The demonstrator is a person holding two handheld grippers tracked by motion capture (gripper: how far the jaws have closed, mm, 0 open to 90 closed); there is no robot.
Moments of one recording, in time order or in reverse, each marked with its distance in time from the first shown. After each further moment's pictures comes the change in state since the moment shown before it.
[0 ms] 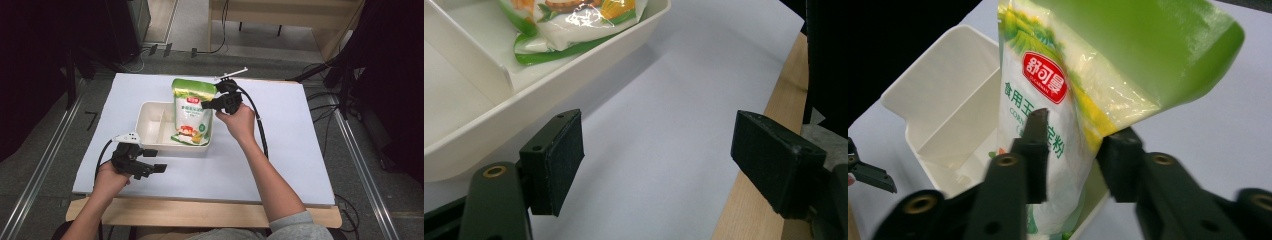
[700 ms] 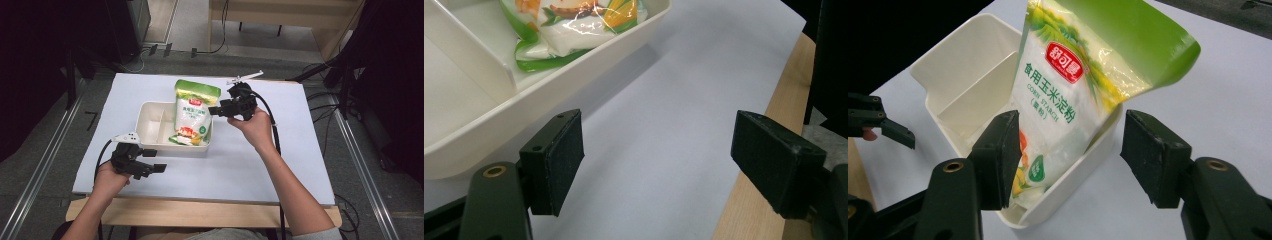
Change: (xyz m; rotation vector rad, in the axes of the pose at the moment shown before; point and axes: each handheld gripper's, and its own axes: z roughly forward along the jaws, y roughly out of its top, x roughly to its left) left arm 0.000 0.000 -0.001 -0.005 0.003 -0.002; right arm 0.004 -0.021 -0.047 -0.032 0.001 -0.082
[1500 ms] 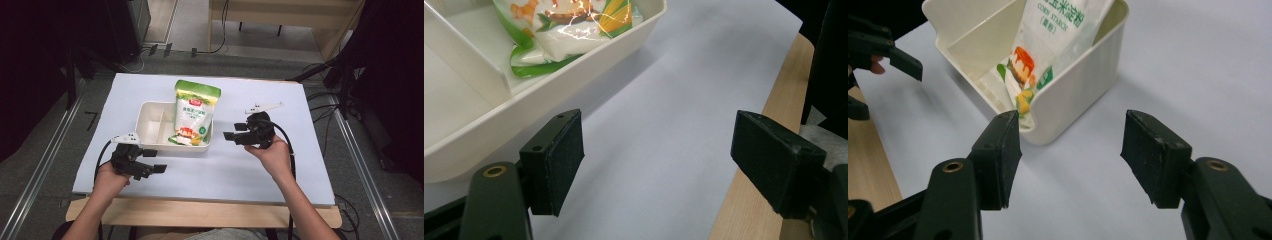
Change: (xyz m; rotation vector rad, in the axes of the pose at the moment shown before) left arm -0.004 0.000 -0.001 -0.005 -0.002 0.015; right arm 0.005 -0.082 -0.032 -0.031 -0.002 -0.023
